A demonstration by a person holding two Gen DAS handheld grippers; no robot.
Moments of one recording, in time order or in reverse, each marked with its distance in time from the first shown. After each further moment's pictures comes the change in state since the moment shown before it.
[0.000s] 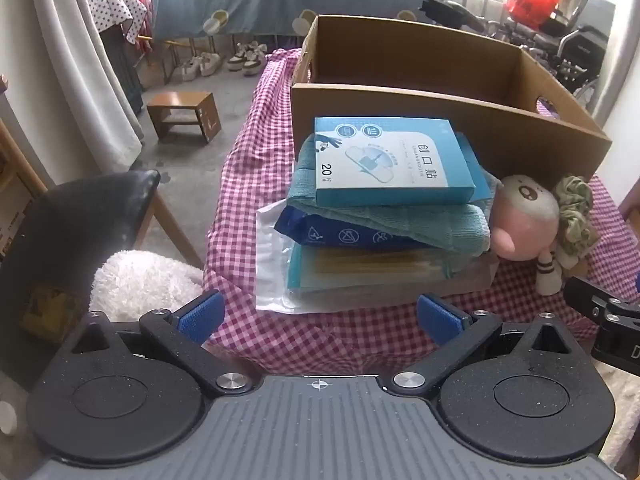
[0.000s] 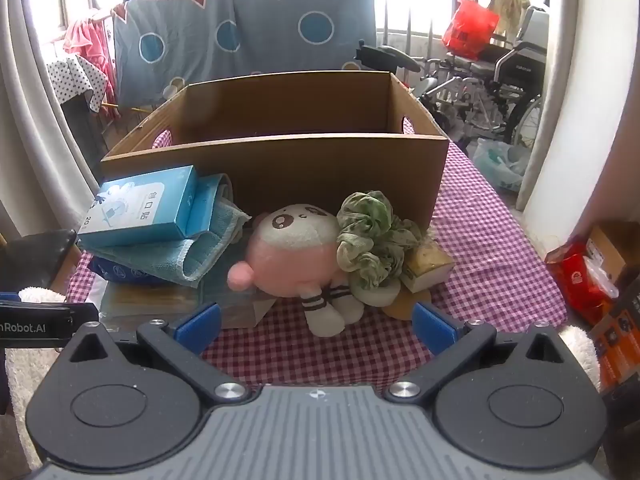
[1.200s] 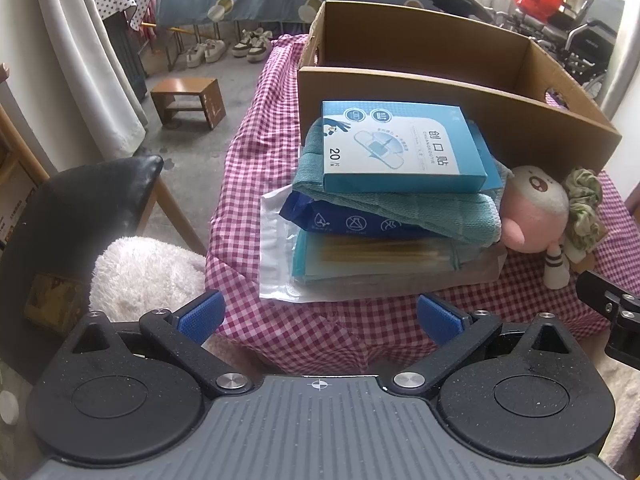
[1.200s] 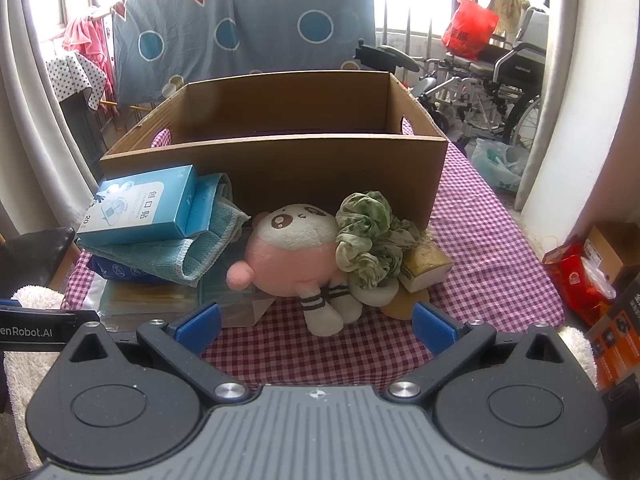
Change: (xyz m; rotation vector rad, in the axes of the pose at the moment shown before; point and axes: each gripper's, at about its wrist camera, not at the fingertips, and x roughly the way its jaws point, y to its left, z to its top) left arm 0.004 0.003 -0.001 -0.011 0.029 0.014; right arm 0.000 0.000 0.001 0.000 0.005 -0.004
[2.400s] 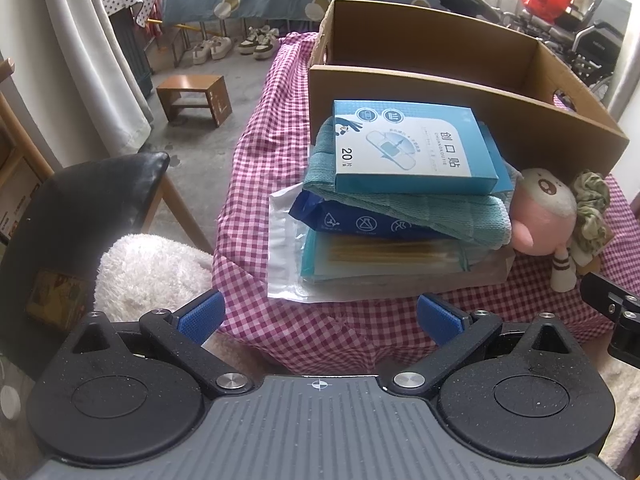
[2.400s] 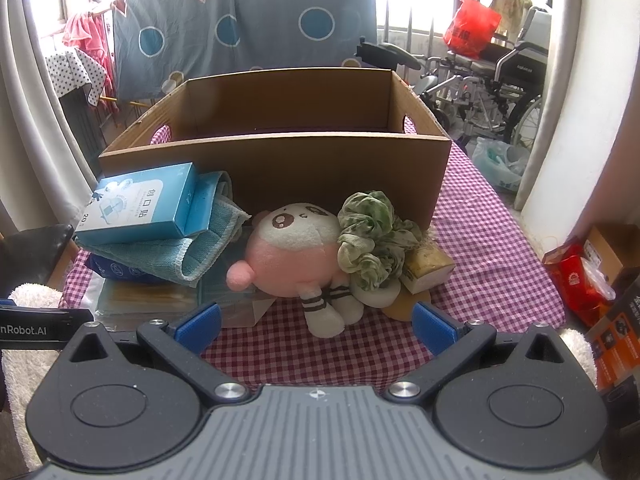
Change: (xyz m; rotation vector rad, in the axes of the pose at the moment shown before) left arm 0.001 0.005 0.000 -0.010 0.004 0.011; right arm 0.003 0.002 0.003 -0.009 0.011 -0.005
